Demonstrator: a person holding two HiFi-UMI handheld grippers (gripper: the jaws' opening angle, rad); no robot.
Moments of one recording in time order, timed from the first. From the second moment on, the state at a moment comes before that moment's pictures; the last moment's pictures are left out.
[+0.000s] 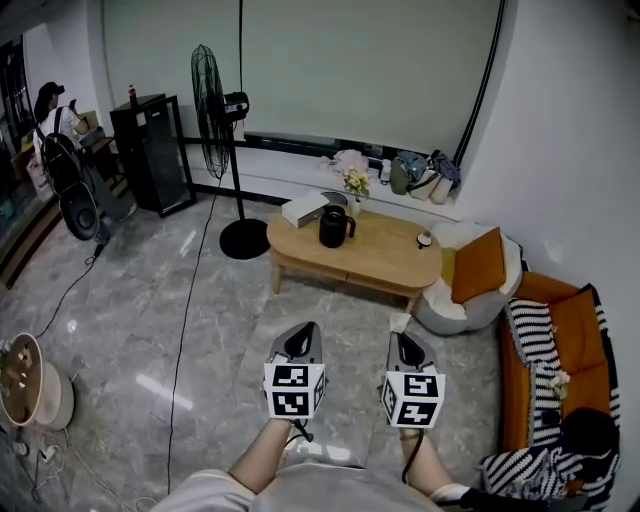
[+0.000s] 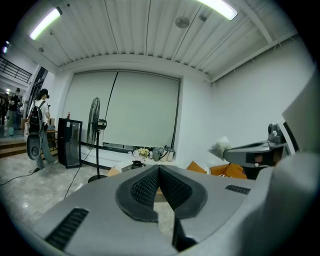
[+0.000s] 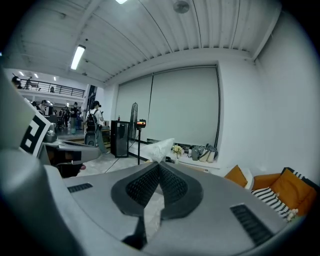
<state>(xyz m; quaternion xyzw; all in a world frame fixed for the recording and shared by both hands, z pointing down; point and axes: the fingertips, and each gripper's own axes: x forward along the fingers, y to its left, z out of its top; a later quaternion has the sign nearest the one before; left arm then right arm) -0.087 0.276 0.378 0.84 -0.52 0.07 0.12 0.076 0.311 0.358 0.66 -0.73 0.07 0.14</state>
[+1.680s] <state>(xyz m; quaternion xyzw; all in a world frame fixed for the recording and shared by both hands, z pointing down) 0.029 0.038 0.399 0.82 -0.56 0.10 0.13 0.207 0.055 0.389 0.63 -0.76 0.11 0.14</state>
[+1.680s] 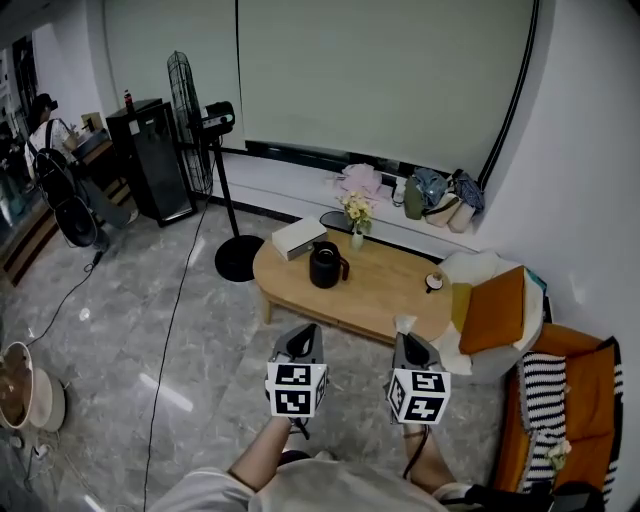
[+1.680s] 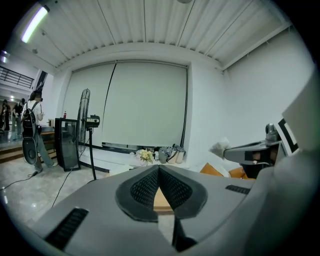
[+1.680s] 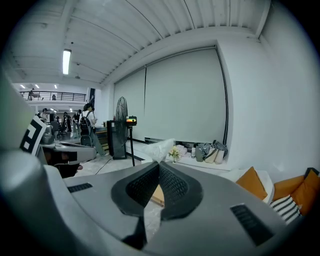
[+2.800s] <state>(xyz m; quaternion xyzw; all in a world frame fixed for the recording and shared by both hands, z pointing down) 0.005 -0.163 0.417 0.79 -0.58 0.05 0.17 0.197 -0.129 0.399 0.61 -0.76 0.09 0.20</state>
